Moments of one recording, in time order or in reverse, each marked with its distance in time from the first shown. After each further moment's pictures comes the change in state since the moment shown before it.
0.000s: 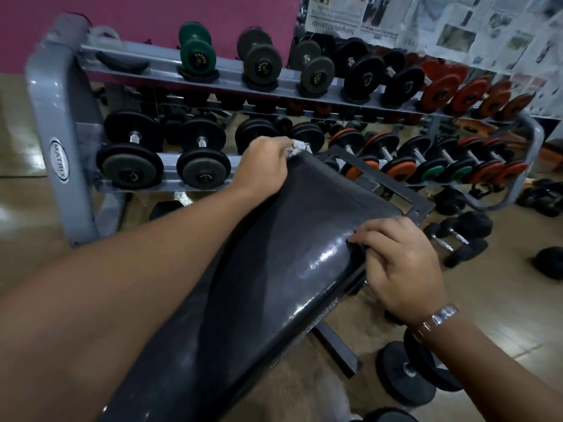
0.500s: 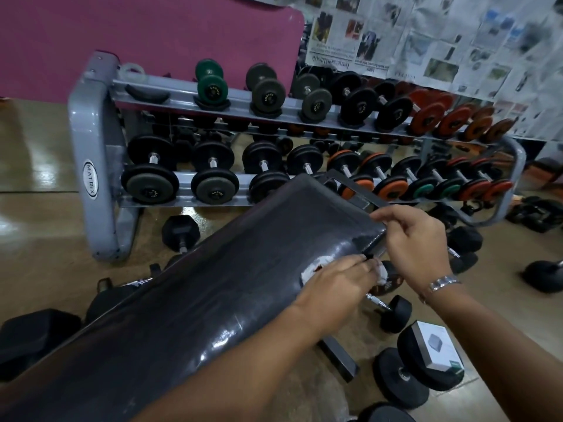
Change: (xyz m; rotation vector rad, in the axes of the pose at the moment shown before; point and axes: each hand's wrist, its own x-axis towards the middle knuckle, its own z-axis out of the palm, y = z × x) left_hand -0.170 0.113 0.023 -0.013 -0.171 0.560; right_hand 0.041 -0.021 -0.058 0.176 0.076 0.483
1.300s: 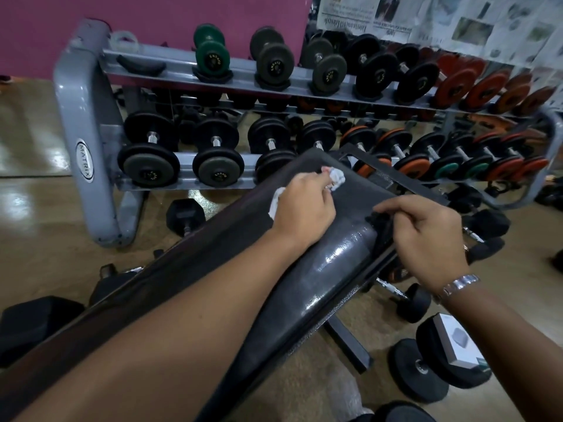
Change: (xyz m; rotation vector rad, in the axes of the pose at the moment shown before) left_hand 0.052 -0.097 -0.025 -0.017 0.184 -0.639; right_hand -0.002 0.025 0.040 0.007 -0.046 -0.131
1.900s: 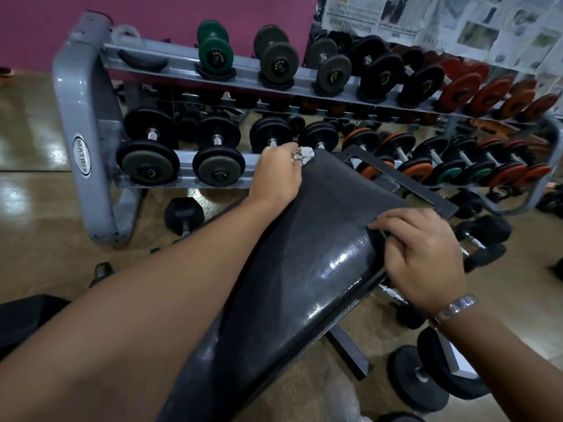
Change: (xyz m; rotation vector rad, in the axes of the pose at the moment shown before) left_hand 0.054 -0.047 -0.019 -0.018 0.110 -0.129; right_hand -0.013 0.018 0.017 -0.265 -0.018 -0.312
